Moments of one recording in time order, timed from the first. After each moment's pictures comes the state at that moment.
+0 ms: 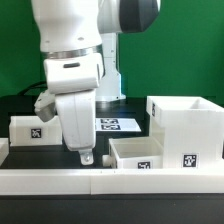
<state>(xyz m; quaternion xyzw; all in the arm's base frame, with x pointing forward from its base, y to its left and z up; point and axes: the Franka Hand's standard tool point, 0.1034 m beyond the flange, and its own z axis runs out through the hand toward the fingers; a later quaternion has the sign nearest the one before) 0.595 -0.059 0.032 -0.72 -0.69 -0.03 0.09</state>
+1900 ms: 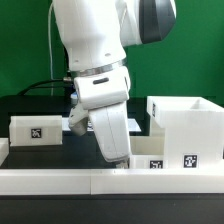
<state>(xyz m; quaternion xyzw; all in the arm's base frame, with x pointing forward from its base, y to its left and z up) 0.589 -0.006 0.016 -0.72 -0.68 -0.07 0.11</state>
